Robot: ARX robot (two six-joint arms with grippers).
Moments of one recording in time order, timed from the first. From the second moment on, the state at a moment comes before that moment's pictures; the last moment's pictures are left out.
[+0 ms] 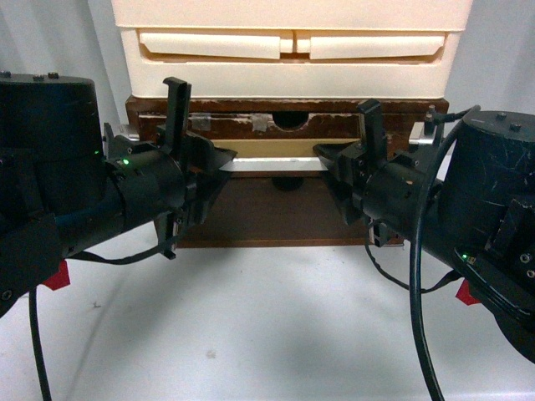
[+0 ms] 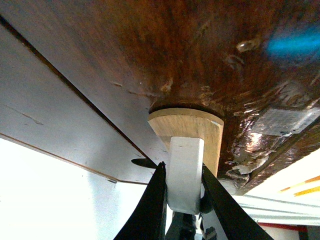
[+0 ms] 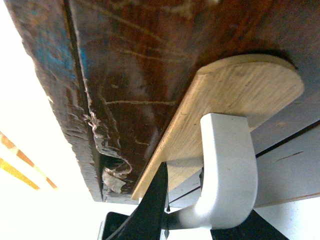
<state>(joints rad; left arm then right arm) -0.30 2.11 0.88 1.07 0.27 -1.40 0.29 2.28 0.97 1.26 -0.30 1.29</state>
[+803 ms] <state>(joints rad) -0.33 1.62 0.36 1.08 0.41 -1.25 0.36 1.96 0.40 1.28 -0.31 1.20</state>
